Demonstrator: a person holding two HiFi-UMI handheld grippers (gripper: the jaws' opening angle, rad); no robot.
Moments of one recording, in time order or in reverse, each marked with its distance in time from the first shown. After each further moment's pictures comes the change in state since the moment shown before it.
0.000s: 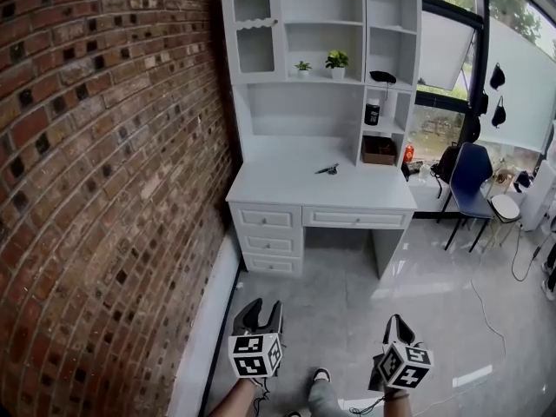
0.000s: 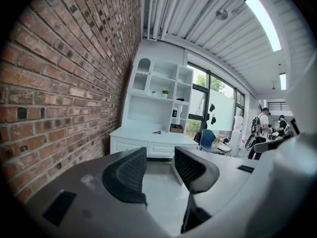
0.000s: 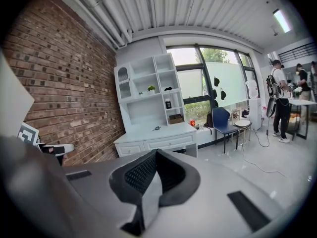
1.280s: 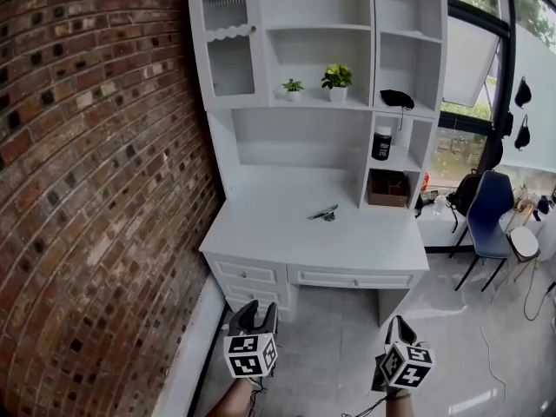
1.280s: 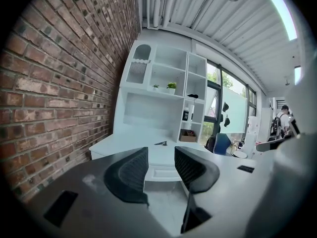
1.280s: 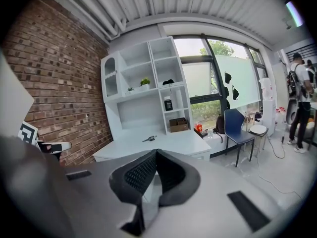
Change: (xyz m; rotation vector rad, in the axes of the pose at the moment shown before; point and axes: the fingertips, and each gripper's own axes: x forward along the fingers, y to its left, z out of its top) left arm 0.302 0.008 0.085 -0.005 -0.015 0.072; right arm 0.299 -0.073 0.130 -0.018 0.007 0.049
